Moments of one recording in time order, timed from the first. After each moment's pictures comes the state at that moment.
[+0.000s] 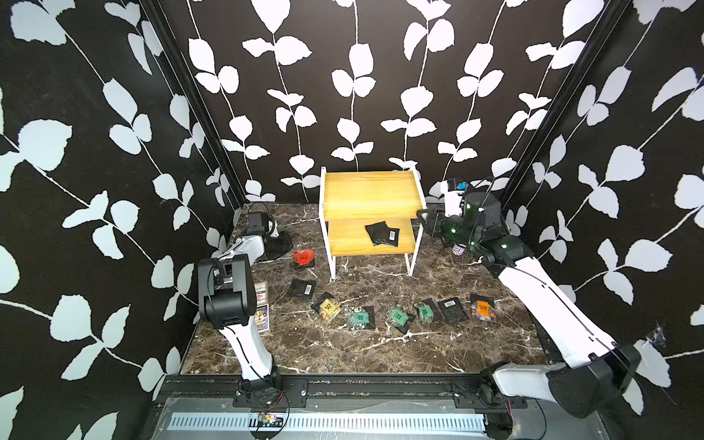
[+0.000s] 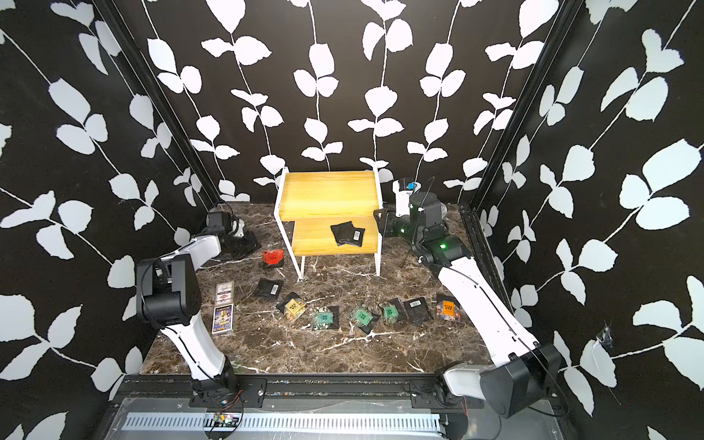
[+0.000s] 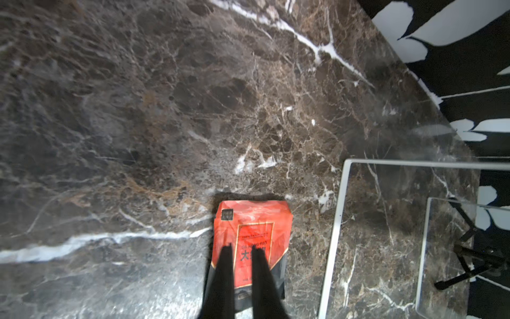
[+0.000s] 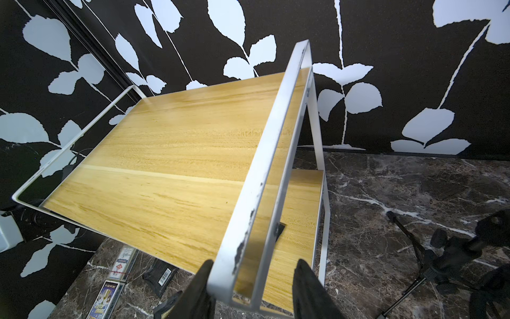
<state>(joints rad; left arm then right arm) 0.12 1.88 1.28 -0.38 0.40 -0.37 0.40 1.31 1.34 -0.40 -0.15 0.29</state>
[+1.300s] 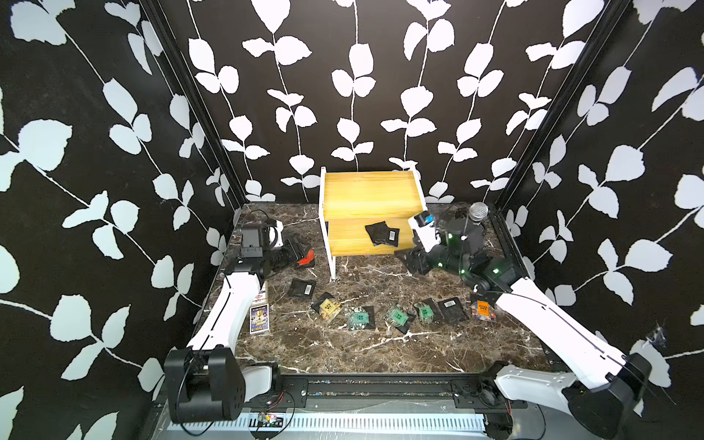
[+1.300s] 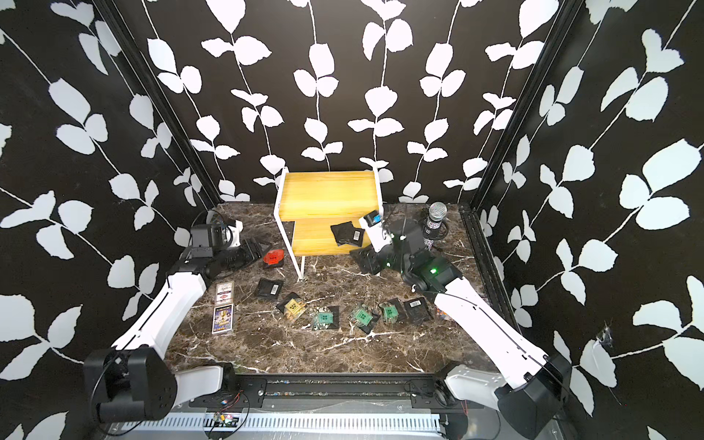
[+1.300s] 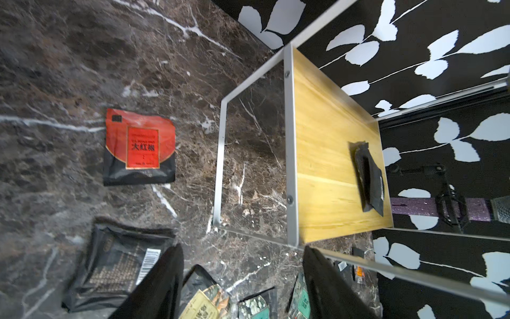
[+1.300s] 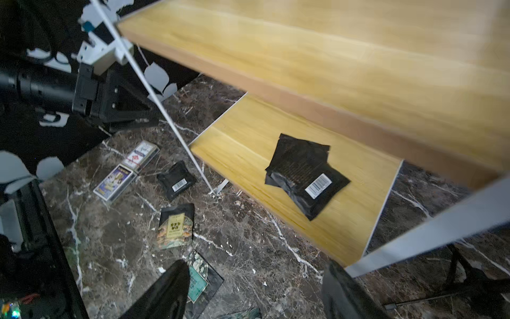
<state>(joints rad) -0.02 1.21 0.93 -0.43 0.50 -0.51 0.64 1.19 1.13 -0.46 -0.18 -0.04</state>
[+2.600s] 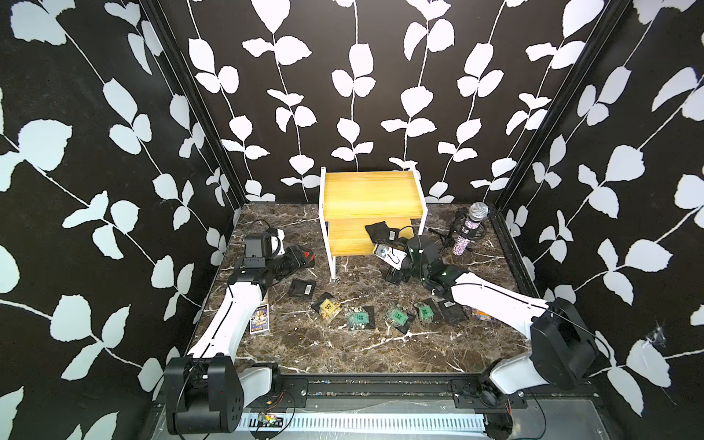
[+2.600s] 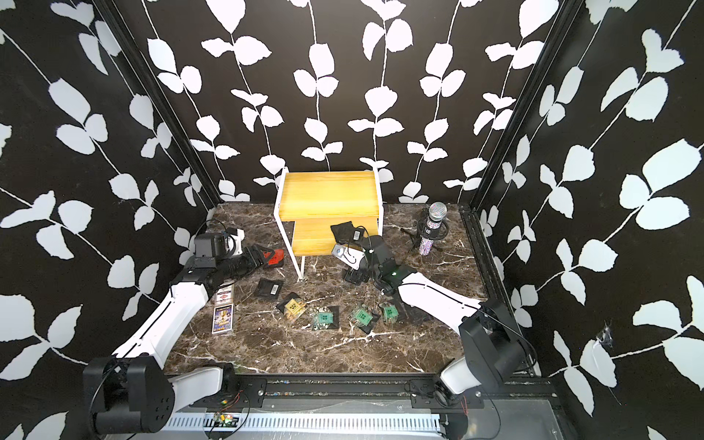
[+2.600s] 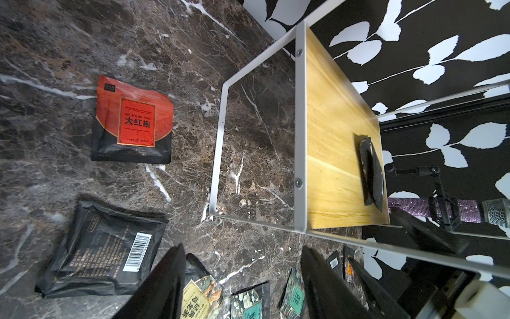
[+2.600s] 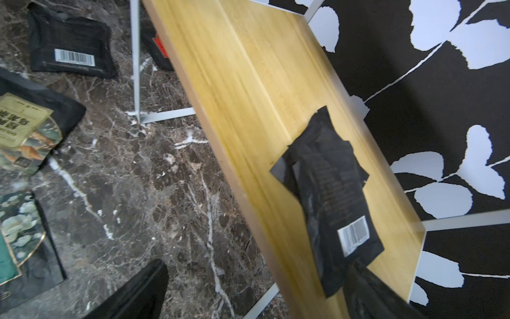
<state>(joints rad) -0.03 1.19 0.84 -0.35 0.51 -0.59 0.66 1.50 0.98 -0.02 -0.02 -0.66</state>
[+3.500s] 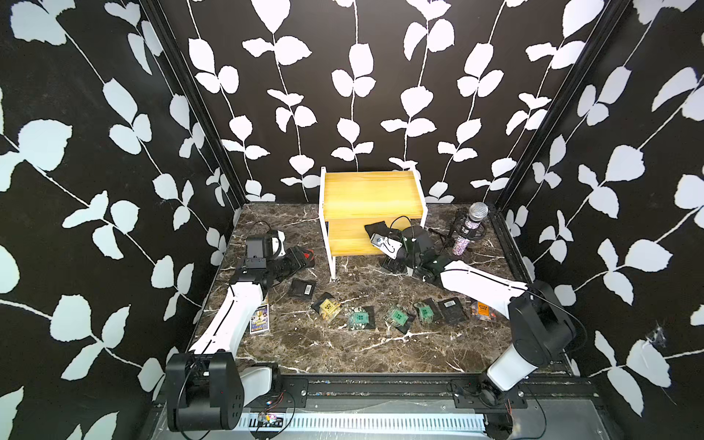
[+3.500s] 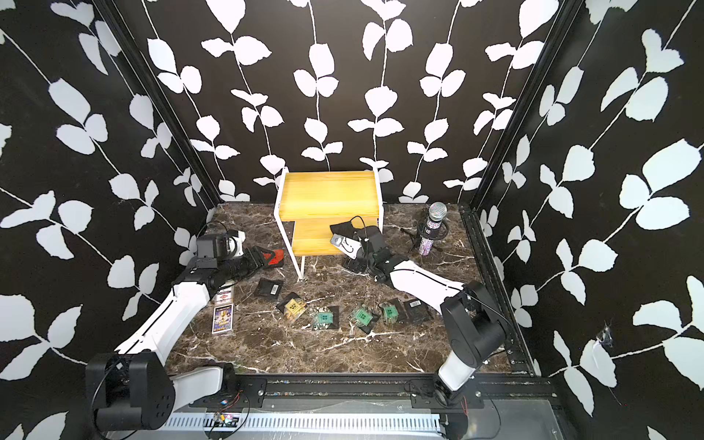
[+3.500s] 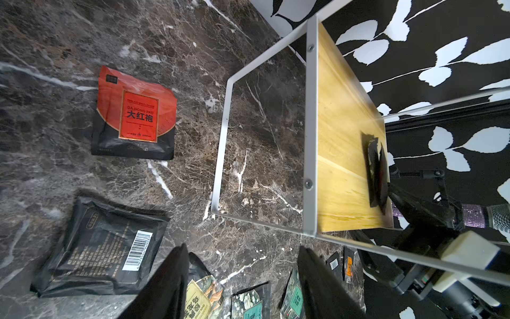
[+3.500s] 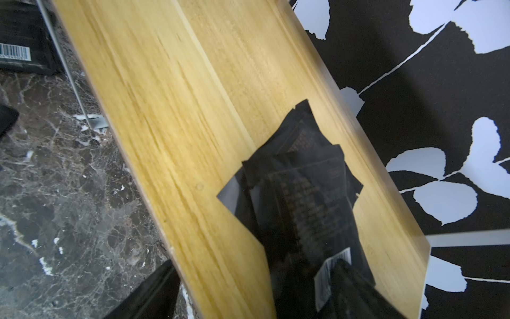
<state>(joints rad) -0.03 1.20 0.82 -0.34 0.51 -0.60 0.63 1.64 1.08 -0.01 -0.02 -0.65</state>
